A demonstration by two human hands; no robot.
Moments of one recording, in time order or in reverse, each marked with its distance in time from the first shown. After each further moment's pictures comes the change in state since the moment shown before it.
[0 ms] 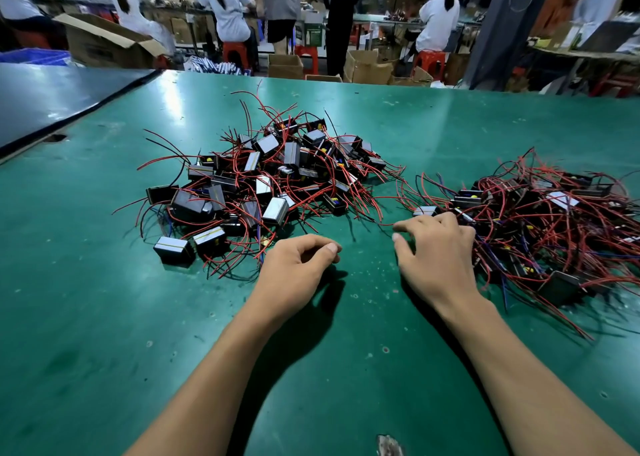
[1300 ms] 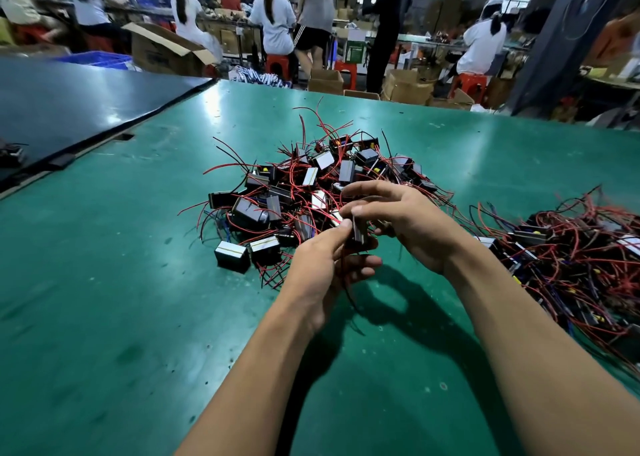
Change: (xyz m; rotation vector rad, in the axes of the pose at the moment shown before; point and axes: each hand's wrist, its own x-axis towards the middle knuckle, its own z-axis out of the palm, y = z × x) left_hand 0.009 0.023 -0.033 -0.909 0.021 -0.268; right_hand 0.075 -0.112 -0.015 1.212 -0.725 0.062
